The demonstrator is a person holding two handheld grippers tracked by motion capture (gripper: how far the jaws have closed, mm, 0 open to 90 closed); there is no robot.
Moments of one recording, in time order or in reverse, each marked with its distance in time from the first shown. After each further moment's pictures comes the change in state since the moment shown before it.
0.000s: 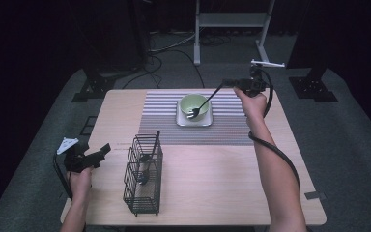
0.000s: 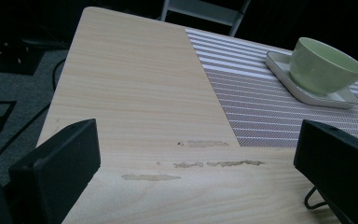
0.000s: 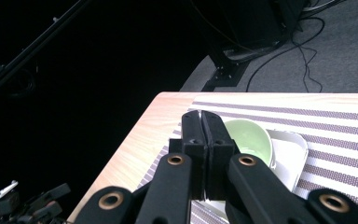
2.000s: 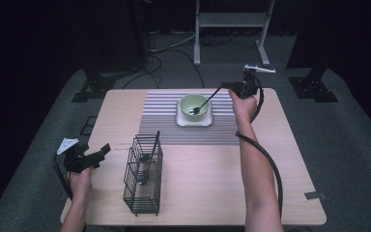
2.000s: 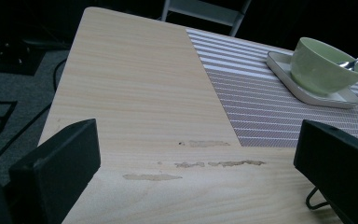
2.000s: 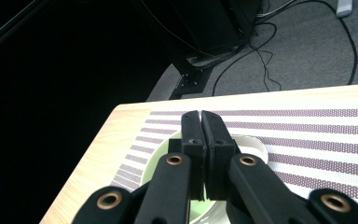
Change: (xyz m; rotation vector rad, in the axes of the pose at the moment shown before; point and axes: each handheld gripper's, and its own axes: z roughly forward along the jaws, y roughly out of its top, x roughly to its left) left arm 0.001 -0.001 0.000 0.000 0.001 0.001; right arm -0.030 -0.011 0.037 -0.050 -0.154 0.051
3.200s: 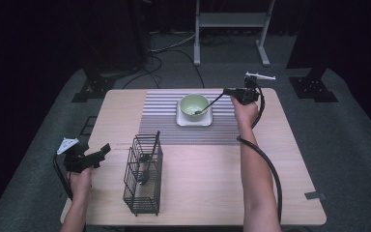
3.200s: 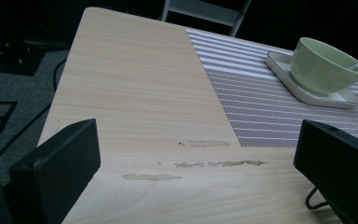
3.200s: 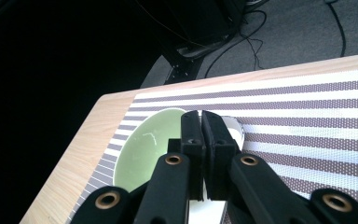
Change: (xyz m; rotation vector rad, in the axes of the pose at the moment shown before) left arm -0.001 0.000 0.000 -0.001 0.002 0.001; right arm -0.024 -0.017 0.005 0.029 -0.033 0.020
